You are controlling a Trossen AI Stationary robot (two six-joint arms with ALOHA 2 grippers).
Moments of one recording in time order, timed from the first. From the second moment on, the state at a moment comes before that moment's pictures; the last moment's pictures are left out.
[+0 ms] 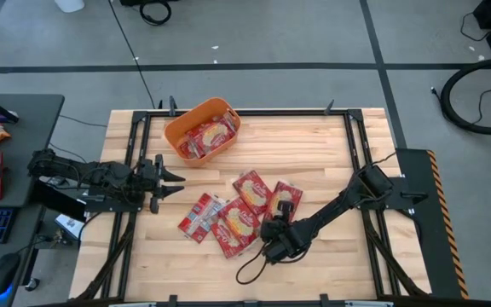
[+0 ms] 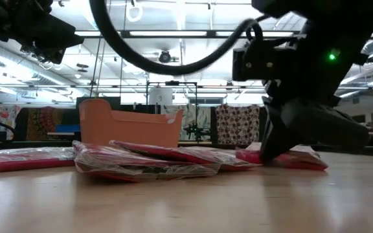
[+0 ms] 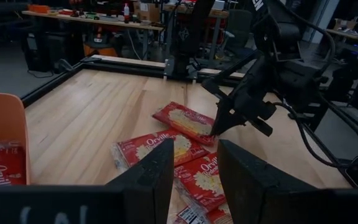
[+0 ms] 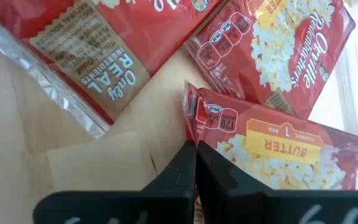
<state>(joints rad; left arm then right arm) -0.27 0.27 0.25 -0.11 -0.32 -0.17 0.52 2.08 1.32 -0.78 0.61 0.67</state>
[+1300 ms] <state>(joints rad) -0.27 0.27 0.25 -0.11 -0.32 -0.17 0.14 2.08 2.04 -1.11 0.98 0.15</state>
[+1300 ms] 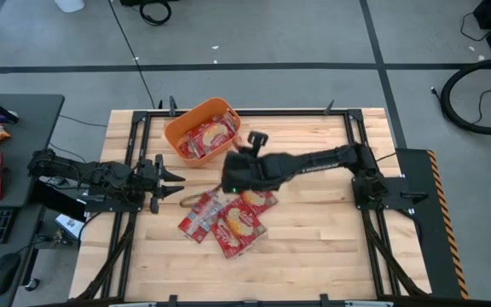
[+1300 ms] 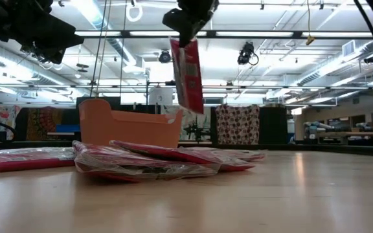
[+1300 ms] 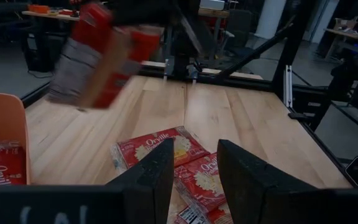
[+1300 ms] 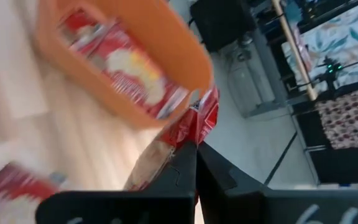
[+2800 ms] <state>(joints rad) -0.27 0.28 0.25 -0.11 -0.32 -0.17 -0.35 2.08 1.73 -0.14 0.09 -0.02</state>
